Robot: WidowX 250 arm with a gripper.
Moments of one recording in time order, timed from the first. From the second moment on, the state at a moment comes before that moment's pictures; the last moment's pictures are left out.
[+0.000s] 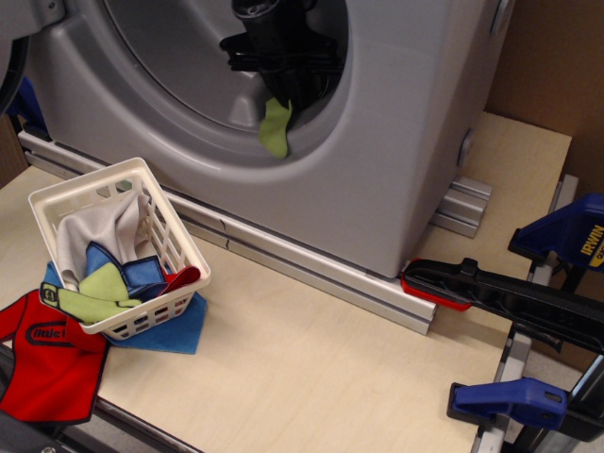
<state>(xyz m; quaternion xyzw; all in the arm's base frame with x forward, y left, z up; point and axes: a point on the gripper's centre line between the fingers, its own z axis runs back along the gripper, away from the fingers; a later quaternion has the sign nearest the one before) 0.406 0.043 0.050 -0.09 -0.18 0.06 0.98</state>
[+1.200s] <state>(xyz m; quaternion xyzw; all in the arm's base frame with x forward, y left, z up) 0.249 0.170 0.034 0.03 -0.04 0.25 0.97</state>
